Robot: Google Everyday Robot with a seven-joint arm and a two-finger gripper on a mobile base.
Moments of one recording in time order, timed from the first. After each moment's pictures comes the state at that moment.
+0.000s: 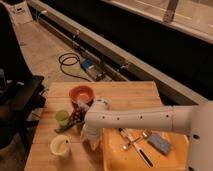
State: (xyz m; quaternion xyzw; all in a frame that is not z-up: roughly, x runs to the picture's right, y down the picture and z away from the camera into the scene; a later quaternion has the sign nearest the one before) arm -0.087 0.279 0.758 -0.30 -0.27 -0.34 0.85
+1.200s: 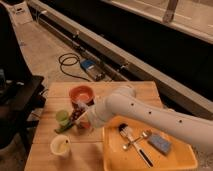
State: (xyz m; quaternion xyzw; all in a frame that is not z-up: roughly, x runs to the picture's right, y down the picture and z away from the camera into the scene) arm -0.090 0.141 0.628 -0.11 -0.42 -0.31 0.84
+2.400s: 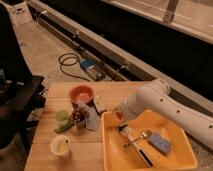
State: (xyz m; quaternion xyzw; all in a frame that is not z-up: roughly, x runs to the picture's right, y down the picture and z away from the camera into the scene) arm 0.066 0.134 0.693 -0.18 -0.27 -0.22 0.92
